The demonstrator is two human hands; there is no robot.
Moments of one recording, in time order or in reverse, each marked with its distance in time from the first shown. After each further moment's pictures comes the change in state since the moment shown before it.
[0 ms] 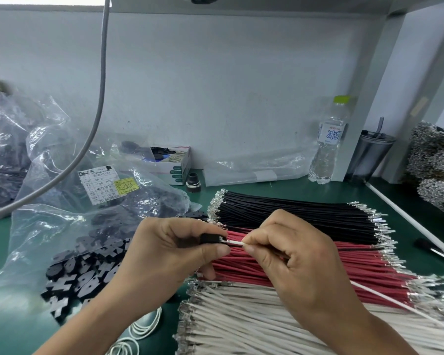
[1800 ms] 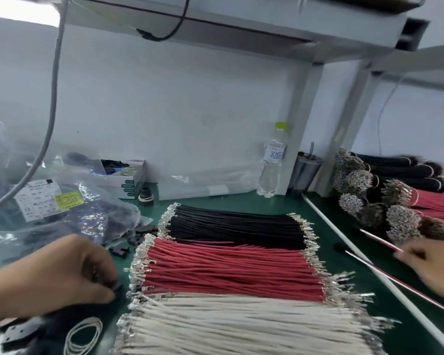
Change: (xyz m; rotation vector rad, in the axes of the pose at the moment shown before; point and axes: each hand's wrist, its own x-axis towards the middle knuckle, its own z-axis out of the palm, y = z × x) left_hand 0.028 -0.051 -0.103 0.879 -0.380 -0.216; right_hand -0.099 0.273 -0.237 -0.660 -0.168 0.870
